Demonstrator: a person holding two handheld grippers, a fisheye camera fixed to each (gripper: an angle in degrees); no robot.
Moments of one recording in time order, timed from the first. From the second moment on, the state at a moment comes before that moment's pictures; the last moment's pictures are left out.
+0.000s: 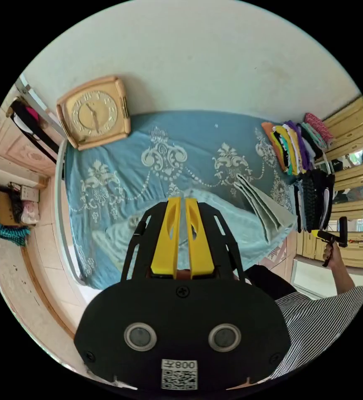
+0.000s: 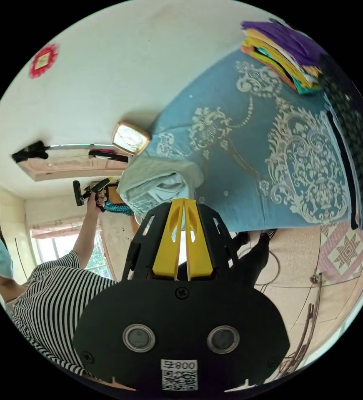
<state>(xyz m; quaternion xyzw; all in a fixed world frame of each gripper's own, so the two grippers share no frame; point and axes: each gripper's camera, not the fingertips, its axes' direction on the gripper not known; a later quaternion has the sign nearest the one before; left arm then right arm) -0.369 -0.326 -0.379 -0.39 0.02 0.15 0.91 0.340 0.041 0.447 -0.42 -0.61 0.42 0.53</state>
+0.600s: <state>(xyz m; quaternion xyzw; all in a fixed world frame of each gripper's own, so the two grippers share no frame) -0.363 -0.248 -0.168 -0.47 0.14 0.08 0.87 0.128 0.015 0.682 -0.38 -0.60 0.10 0.70</state>
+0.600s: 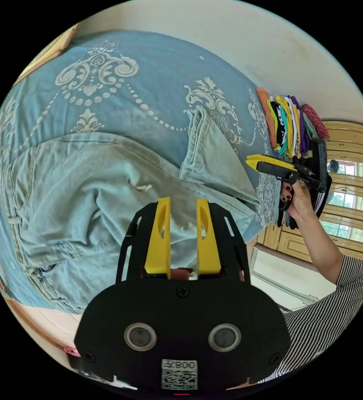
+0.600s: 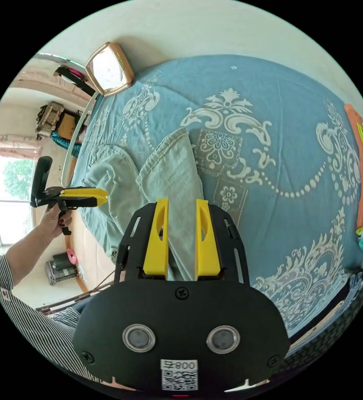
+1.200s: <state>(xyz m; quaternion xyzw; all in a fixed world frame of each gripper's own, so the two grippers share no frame) -0.417 -0.298 -0.144 -0.34 0.15 0.02 0.93 0.250 0.093 0.724 -0.34 -0.59 0.19 0.71</state>
